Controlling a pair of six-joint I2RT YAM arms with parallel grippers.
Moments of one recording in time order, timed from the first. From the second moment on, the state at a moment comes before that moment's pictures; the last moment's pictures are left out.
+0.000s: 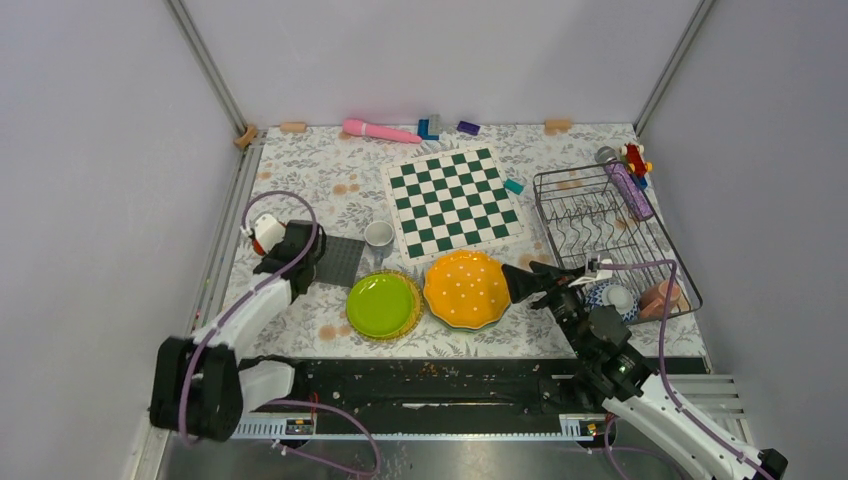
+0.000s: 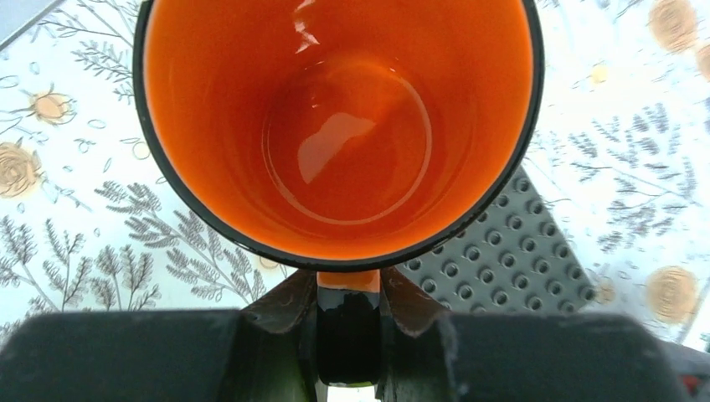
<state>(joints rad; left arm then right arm) -0.21 1.09 0.58 -0.36 -0.63 -0.89 0.77 0.20 0.15 0.11 0.35 0.61</state>
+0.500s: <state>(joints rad) -0.08 1.42 0.70 -0.23 -0.44 -0.76 0.77 0.17 0.15 0.11 0.38 0.59</state>
